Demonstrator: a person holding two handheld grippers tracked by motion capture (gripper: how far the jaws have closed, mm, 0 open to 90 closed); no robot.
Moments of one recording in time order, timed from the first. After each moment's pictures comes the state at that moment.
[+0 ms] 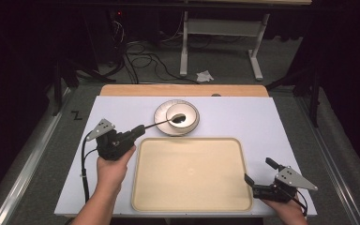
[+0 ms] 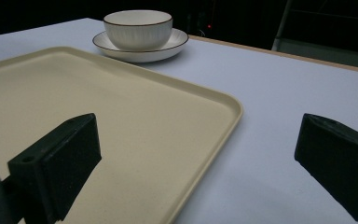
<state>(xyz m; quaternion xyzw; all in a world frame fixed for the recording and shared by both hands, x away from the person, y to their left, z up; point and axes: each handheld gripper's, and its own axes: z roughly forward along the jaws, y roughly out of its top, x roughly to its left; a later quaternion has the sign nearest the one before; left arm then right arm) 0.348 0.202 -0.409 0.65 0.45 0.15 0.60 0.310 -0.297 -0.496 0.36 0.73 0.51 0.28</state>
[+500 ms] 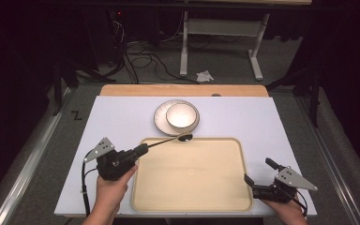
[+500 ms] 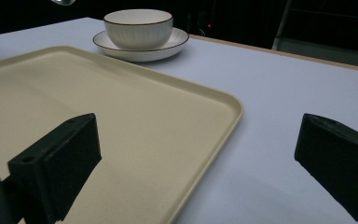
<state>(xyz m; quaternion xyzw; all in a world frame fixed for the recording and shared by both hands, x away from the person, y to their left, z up) 0.310 0.199 -0.436 0.65 0.43 0.11 0.62 0.310 -0.296 -0.497 0.36 0.73 0.50 0.28</state>
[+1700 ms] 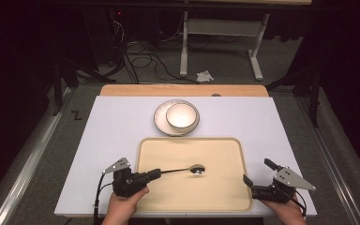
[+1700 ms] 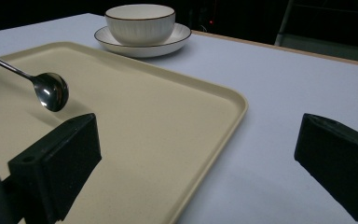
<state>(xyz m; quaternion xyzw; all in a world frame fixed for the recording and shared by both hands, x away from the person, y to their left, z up) 0.302 0.177 -0.503 0.67 0.44 -0.03 0.59 0.310 -0.295 -0.499 0.36 0.74 0.50 0.28</state>
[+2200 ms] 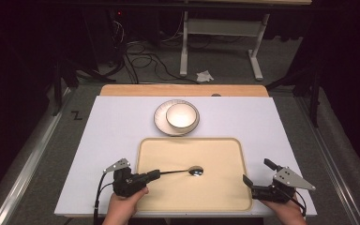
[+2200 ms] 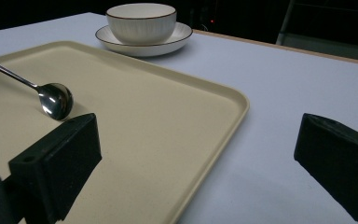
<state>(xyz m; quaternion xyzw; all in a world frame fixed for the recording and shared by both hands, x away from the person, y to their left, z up) 0.305 0.180 -0.511 0.67 0.47 -0.03 0.58 0.310 -0.294 -0.499 0.36 0.74 0.50 0.27</state>
